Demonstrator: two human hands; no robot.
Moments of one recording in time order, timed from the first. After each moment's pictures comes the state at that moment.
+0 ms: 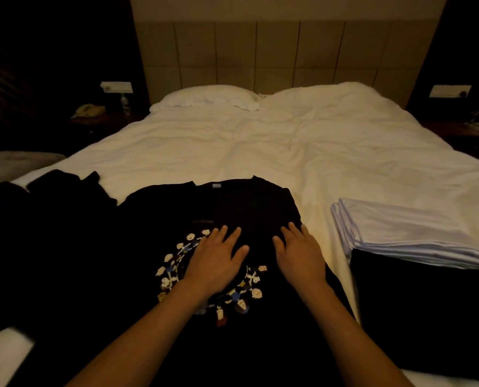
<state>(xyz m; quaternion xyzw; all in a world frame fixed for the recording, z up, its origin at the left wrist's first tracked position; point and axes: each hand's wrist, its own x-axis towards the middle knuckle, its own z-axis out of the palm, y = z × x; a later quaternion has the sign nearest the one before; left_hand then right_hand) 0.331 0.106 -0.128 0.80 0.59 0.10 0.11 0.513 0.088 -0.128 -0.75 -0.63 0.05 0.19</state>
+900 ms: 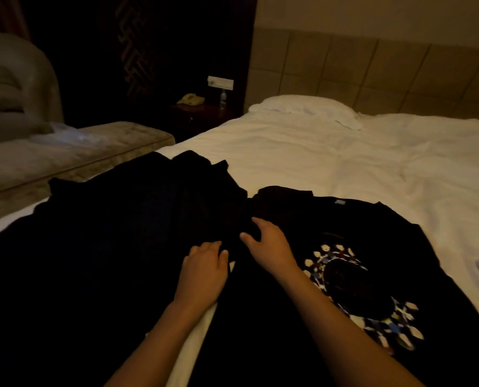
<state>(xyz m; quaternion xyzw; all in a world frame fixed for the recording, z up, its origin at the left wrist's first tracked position) 0.067 0.035 -0.136 0.61 0.73 0.28 0.13 0.201 0.111 -0.106 -0.56 -0.77 0.21 0.24</state>
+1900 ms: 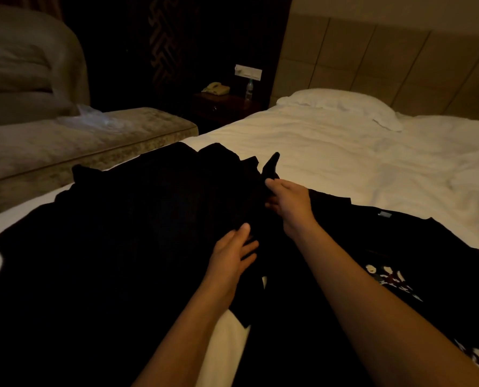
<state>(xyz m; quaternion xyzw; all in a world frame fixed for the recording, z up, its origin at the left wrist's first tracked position) 0.053 0.070 -0.118 0.21 0.46 0.65 0.56 0.130 0.192 -0.069 -0.45 -0.54 0.53 0.47</state>
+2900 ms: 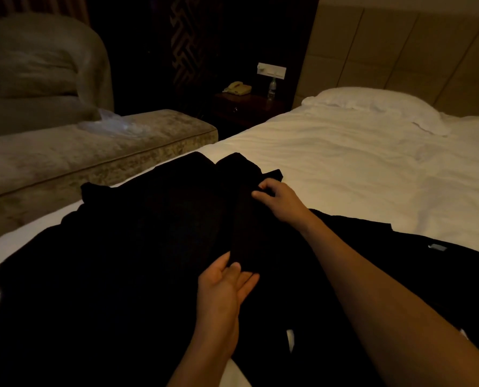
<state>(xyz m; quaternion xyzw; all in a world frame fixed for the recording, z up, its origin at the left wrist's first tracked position) 0.023 0.080 -0.109 0.09 0.46 0.72 0.51 0.073 0.298 -0.083 -0.38 -0.84 0.30 0.25</state>
